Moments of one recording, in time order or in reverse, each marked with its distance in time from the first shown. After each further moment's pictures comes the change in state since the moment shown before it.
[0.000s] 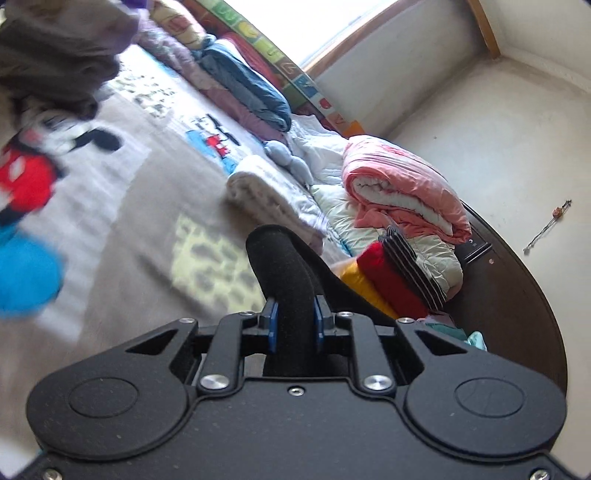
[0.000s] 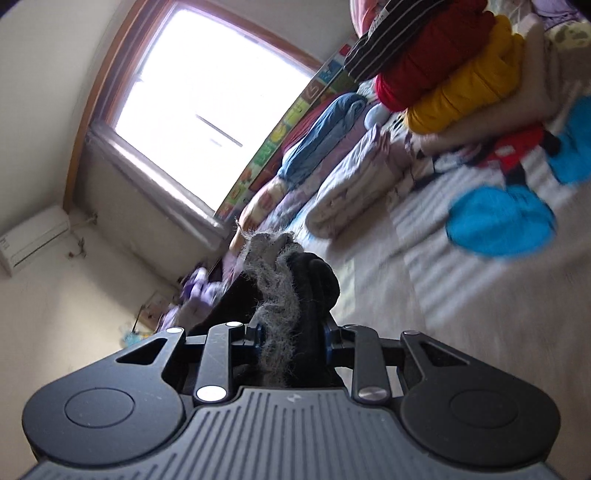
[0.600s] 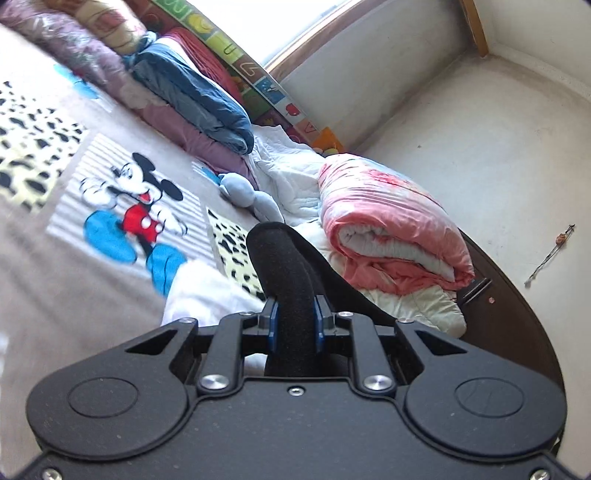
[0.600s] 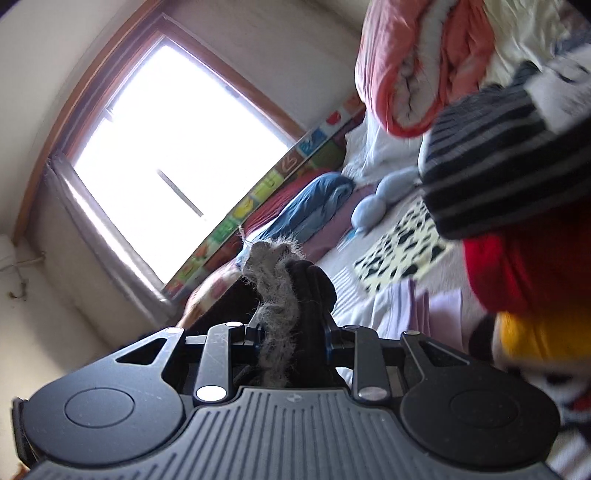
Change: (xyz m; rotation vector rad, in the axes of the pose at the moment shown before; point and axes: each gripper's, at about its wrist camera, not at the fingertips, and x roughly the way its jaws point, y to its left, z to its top) left arm 0.226 0.015 0.197 0.054 0.024 -0.127; right arm 0.217 -0.012 0.169 -0.148 -0.237 -0.156
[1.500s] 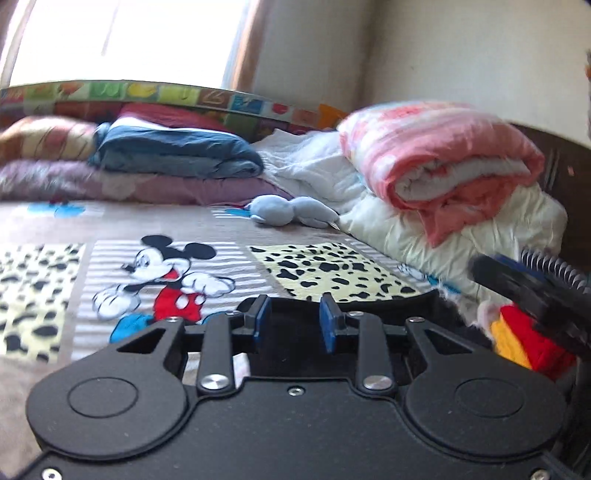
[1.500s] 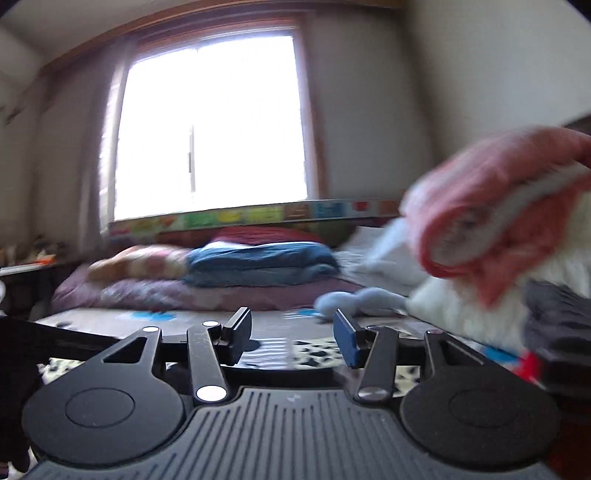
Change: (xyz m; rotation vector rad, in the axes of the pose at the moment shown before) left arm 0.098 -0.019 -0.017 0.569 0.002 0.242; right arm 0.062 0.048 -0.015 -0.683 -0.100 -0.107
